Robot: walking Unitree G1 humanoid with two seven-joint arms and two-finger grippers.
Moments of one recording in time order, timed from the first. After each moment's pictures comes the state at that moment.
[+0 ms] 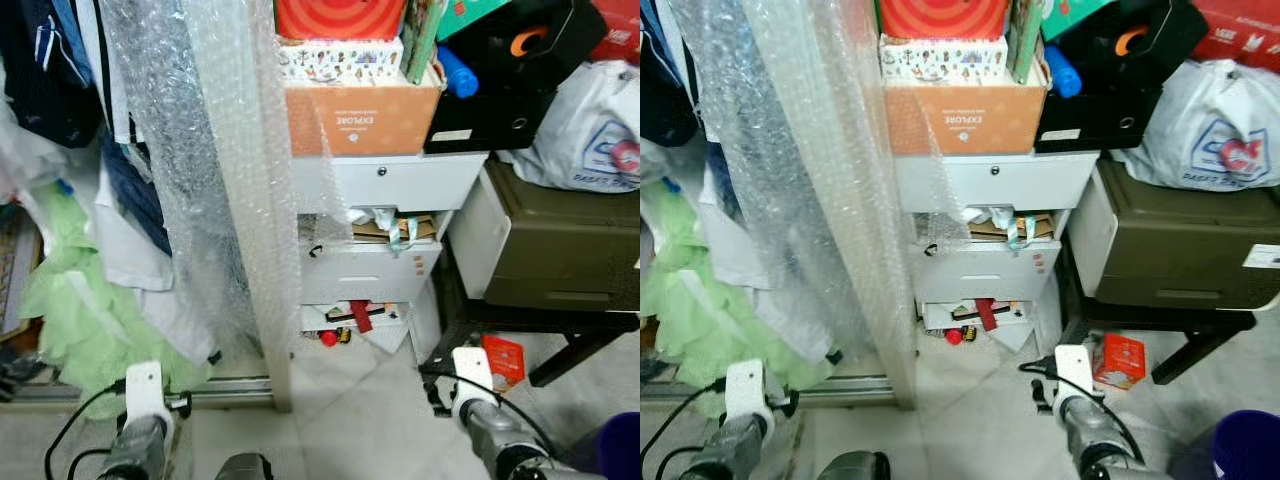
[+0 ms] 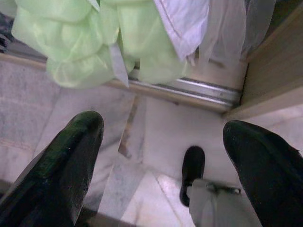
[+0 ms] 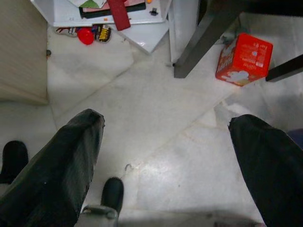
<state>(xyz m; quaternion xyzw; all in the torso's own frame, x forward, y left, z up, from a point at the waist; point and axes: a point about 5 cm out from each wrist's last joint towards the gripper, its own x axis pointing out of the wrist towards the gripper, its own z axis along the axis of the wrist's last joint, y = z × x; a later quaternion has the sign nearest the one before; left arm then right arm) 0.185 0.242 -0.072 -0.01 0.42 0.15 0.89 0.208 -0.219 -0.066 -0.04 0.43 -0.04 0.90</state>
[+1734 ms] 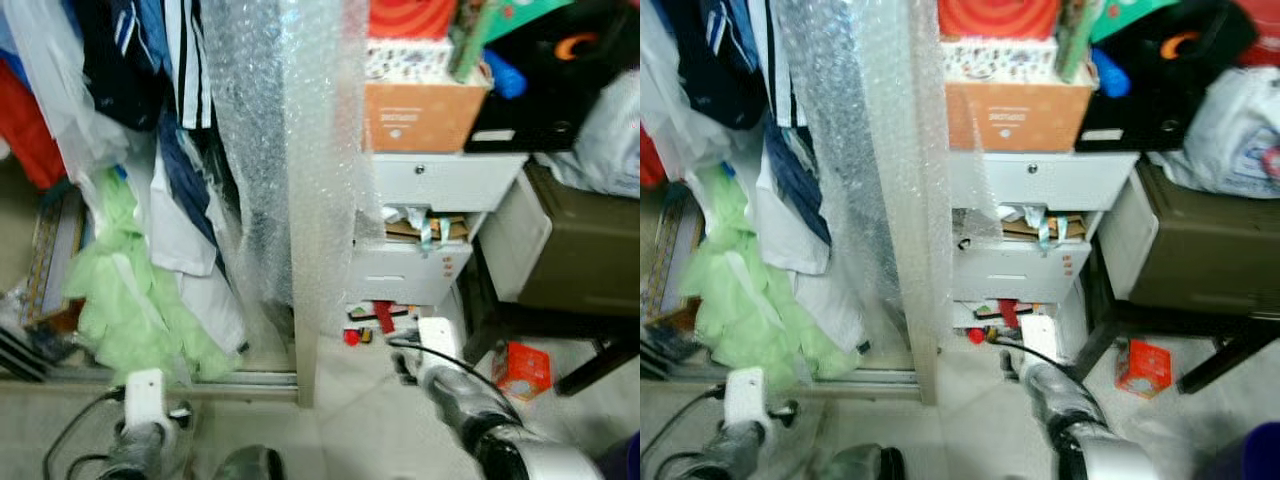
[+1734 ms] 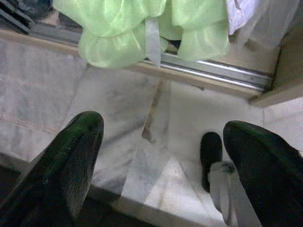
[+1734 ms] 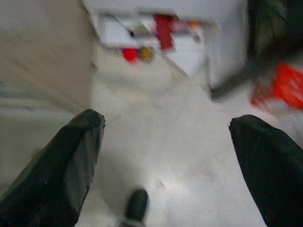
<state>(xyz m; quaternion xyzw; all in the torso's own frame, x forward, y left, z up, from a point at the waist) 0.176 0.237 -0.078 0.00 0.45 0.13 0.88 0.235 -0.197 -0.055 -0.05 0.42 -0.03 0.90</state>
